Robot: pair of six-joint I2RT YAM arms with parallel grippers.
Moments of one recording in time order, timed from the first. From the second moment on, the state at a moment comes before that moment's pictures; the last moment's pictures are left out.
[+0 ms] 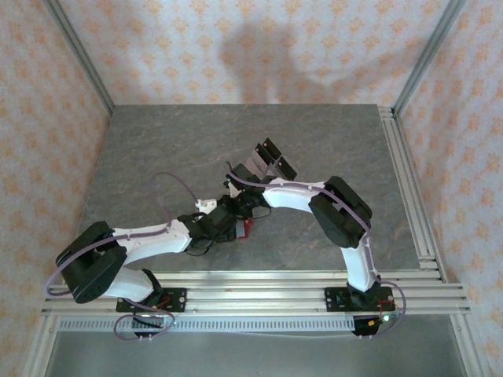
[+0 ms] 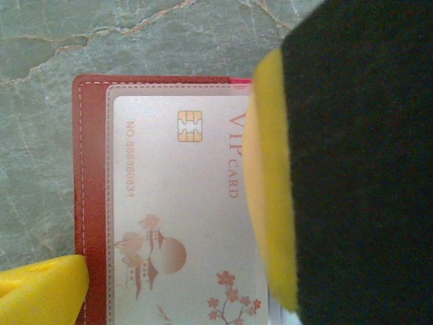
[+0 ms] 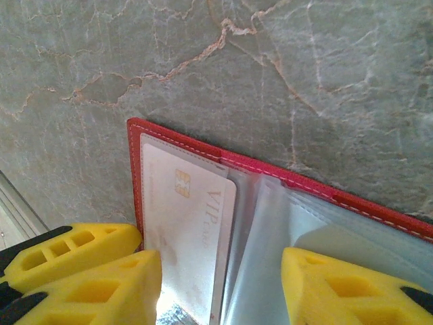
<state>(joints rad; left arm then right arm) -0.81 1.38 0.60 -0.42 -0.36 -0.93 0.85 2.03 1.34 -0.33 -0.47 0.76</state>
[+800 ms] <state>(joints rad) -0.81 1.38 0.59 -0.41 -0.38 -0.94 0.81 1.90 1.21 -0.33 -0.41 0.77</state>
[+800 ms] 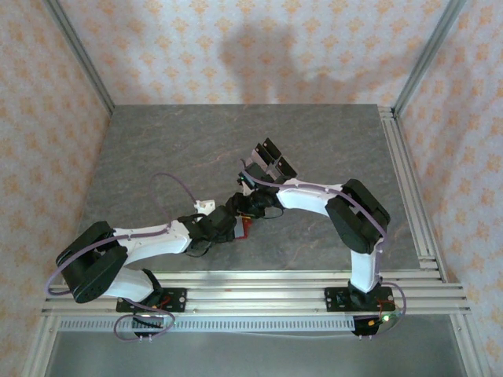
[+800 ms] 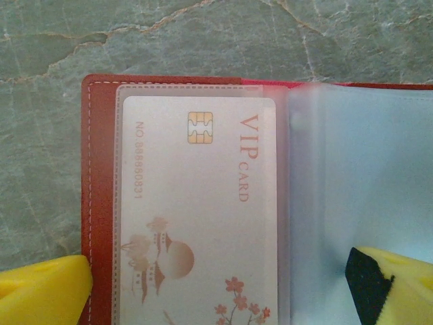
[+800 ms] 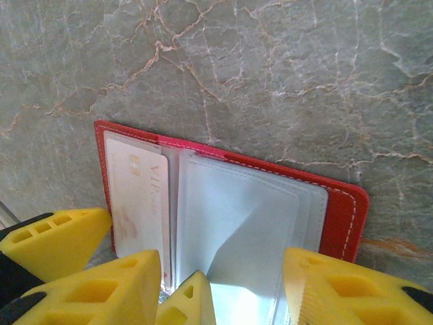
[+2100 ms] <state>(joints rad) -0.81 1.36 0.59 -0.43 -0.39 -0.94 0.81 1.96 1.22 -0.30 -0.45 0.77</state>
